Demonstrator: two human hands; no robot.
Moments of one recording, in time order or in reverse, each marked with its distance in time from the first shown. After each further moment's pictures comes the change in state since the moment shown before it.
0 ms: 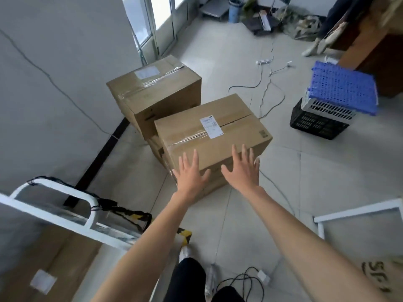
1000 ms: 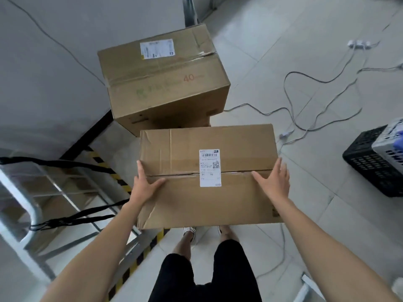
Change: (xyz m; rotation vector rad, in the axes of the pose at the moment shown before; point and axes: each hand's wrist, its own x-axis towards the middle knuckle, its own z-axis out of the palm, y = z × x) left_hand 0.234 -0.077 0.025 -0.420 0.040 -0.816; right_hand 0.390 0.122 0.049 0.142 -0.404 0.169
